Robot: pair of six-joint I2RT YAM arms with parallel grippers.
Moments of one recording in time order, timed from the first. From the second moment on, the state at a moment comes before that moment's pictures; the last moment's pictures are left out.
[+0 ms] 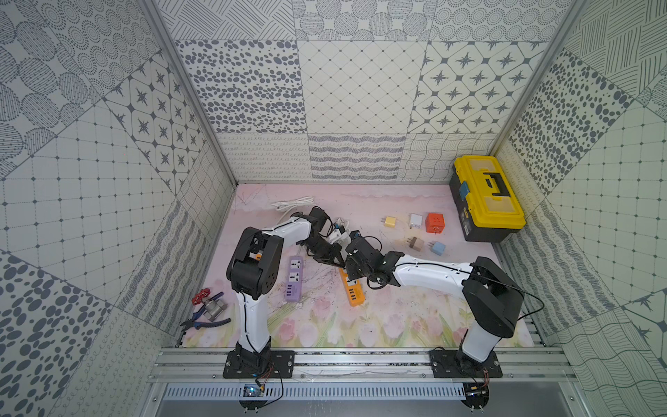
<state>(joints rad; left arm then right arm) -0.34 2.01 1.36 -0.84 0.71 0.11 0.94 1.74 1.09 -0.27 0.20 0.56</state>
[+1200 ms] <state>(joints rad) -0.34 2.01 1.36 -0.85 0.70 0.11 1.00 1.77 1.12 -0.30 0.31 0.54</state>
